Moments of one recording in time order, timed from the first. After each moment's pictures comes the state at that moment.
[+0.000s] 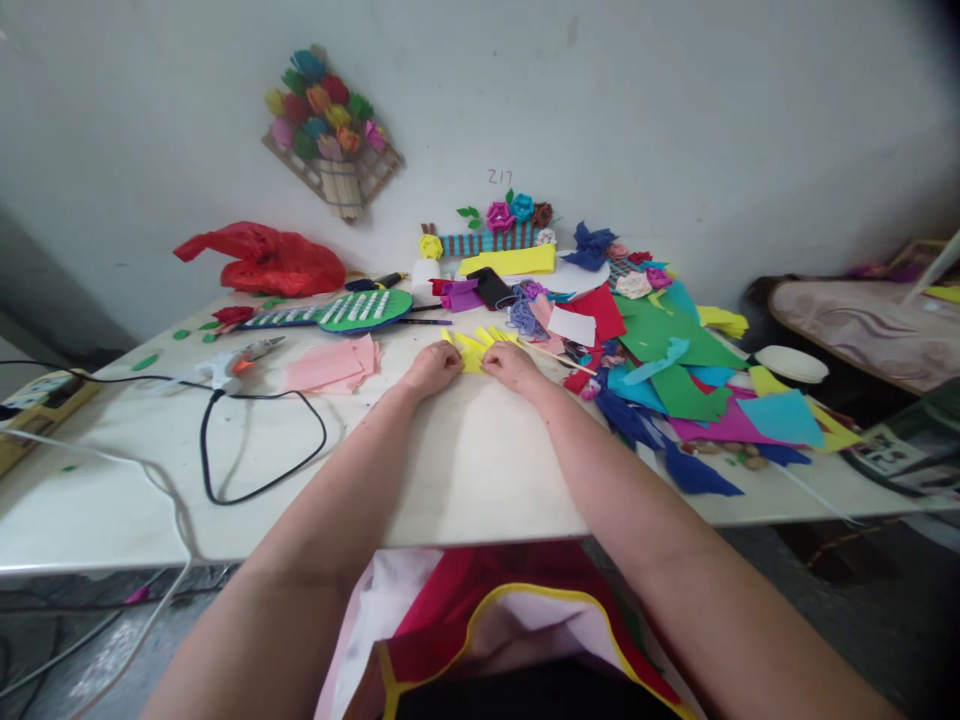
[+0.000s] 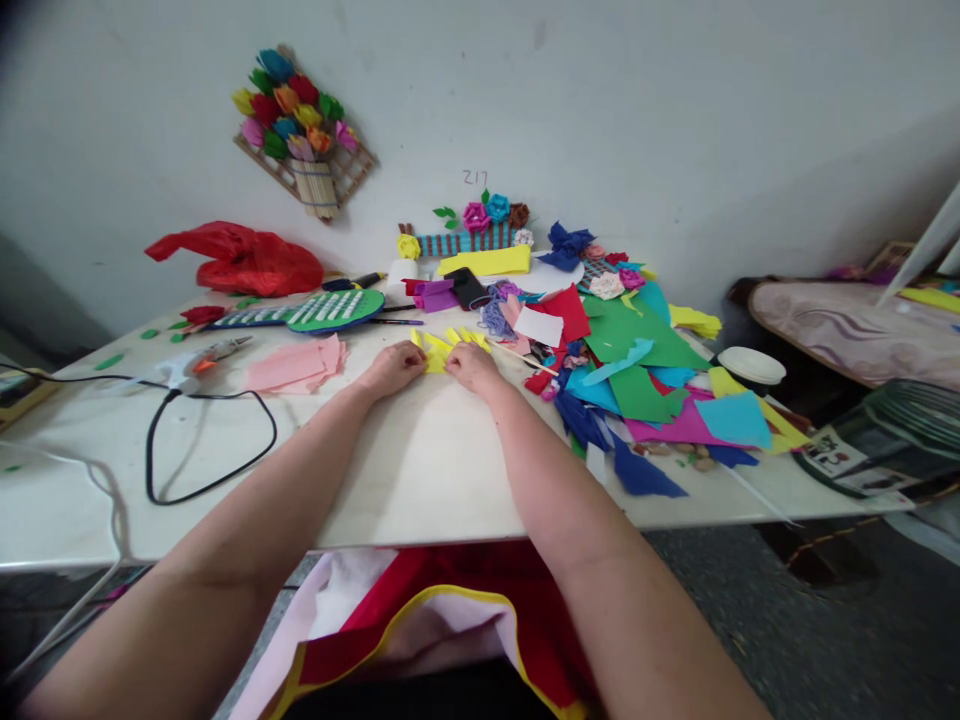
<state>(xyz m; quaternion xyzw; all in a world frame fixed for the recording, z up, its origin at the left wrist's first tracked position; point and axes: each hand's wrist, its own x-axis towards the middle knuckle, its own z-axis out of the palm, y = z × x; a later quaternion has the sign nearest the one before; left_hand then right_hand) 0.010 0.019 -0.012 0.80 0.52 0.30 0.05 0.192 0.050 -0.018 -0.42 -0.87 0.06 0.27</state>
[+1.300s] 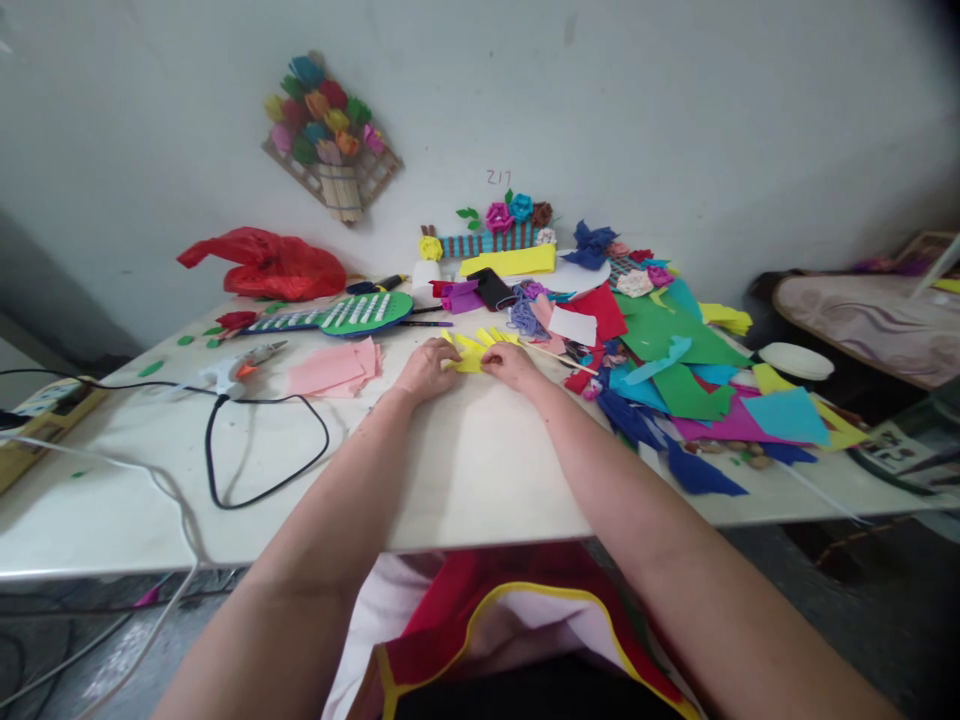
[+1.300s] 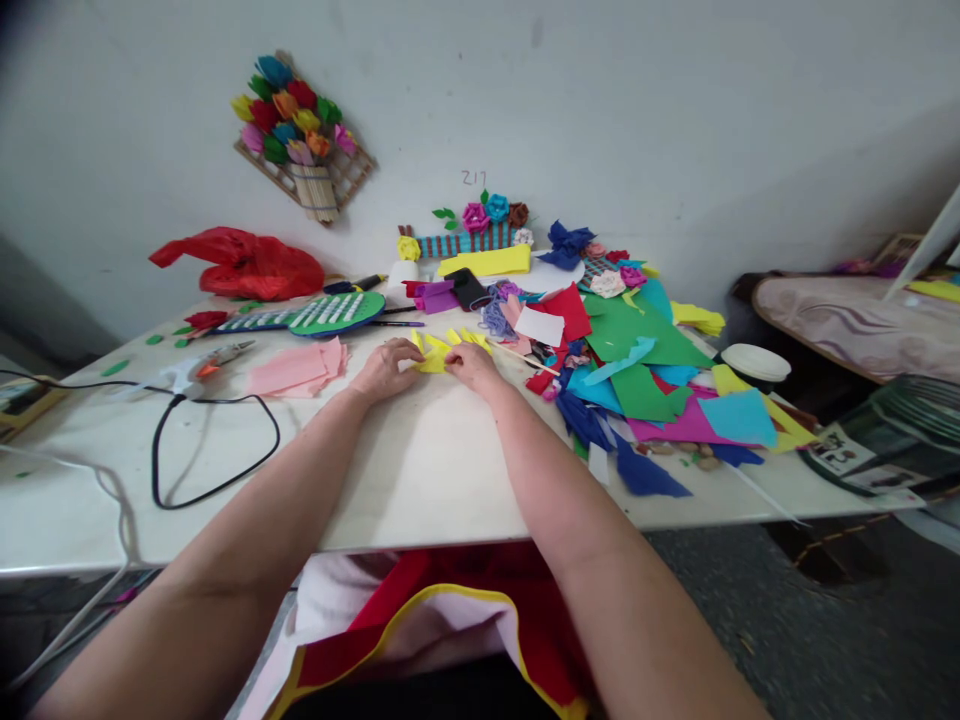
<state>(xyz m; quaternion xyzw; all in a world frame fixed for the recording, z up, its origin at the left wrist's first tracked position) 0.002 0.008 -0.003 0.82 0.48 0.31 0.00 0.188 0.056 -0.022 -0.44 -0.83 0.14 0.32</state>
